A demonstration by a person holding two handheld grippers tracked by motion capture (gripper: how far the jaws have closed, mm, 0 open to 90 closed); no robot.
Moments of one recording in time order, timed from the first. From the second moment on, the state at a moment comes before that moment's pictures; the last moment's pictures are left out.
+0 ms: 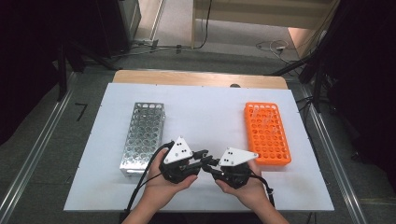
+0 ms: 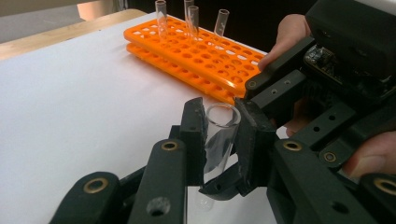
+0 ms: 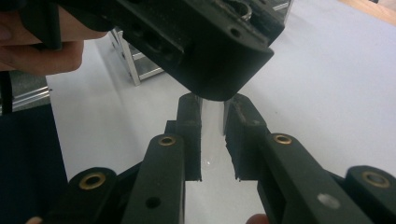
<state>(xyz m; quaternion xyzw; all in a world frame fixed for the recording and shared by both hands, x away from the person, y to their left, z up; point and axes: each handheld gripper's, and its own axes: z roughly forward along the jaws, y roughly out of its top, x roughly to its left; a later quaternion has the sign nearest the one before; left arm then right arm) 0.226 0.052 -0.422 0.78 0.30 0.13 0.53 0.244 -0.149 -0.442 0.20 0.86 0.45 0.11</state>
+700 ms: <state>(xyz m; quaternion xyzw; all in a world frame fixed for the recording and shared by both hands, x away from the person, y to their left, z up) 0.230 0.066 -0.408 0.77 0.32 0.15 0.54 0.246 -0.168 -0.440 0.21 0.85 0.48 0.10</state>
